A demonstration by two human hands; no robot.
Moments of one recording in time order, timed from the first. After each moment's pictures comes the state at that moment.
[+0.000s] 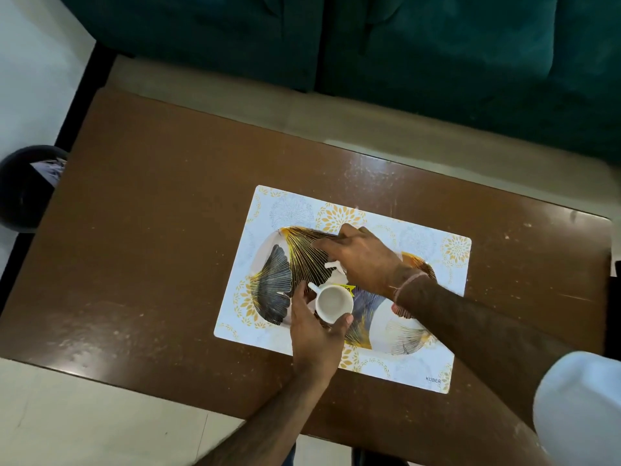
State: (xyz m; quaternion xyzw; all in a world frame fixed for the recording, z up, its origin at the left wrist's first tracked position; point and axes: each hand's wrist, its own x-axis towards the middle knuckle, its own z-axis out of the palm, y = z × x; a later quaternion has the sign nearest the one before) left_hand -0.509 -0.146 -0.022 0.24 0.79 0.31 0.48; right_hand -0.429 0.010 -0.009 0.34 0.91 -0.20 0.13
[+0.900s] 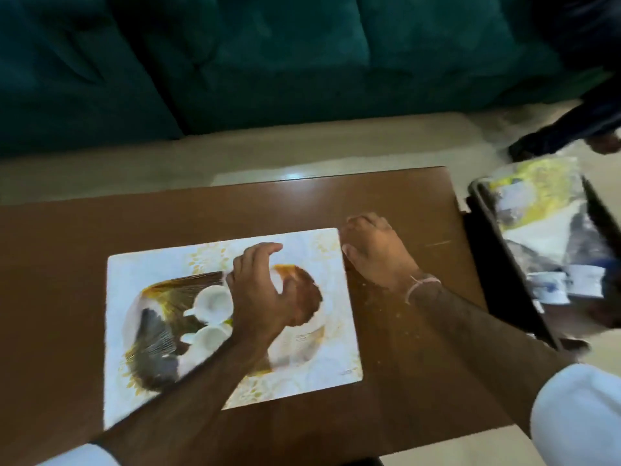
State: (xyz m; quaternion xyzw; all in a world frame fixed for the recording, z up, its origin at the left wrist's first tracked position) left_hand -0.409 -0.040 0.015 0.61 0.69 0.23 0.32; right_hand -0.185 -0.002 0.004 0.69 0.67 -0.28 -0.06
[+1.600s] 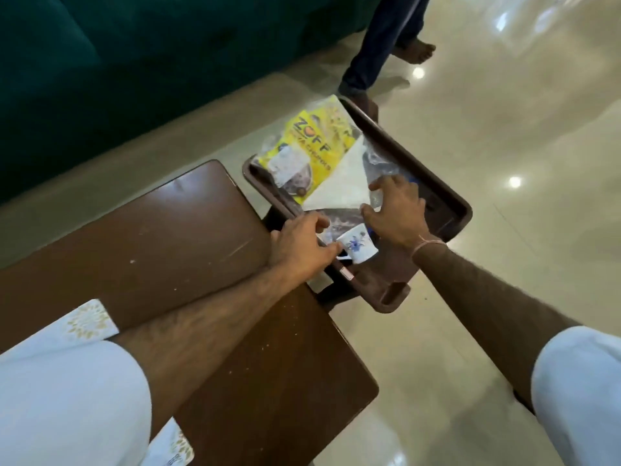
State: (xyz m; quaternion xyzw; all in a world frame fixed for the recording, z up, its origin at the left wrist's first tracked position) left_hand 0.027 -0.042 -0.023 0.80 0.40 0.00 0.44; right_hand 0.202 -0.122 0.001 0.91 0.36 -0.18 -0.09
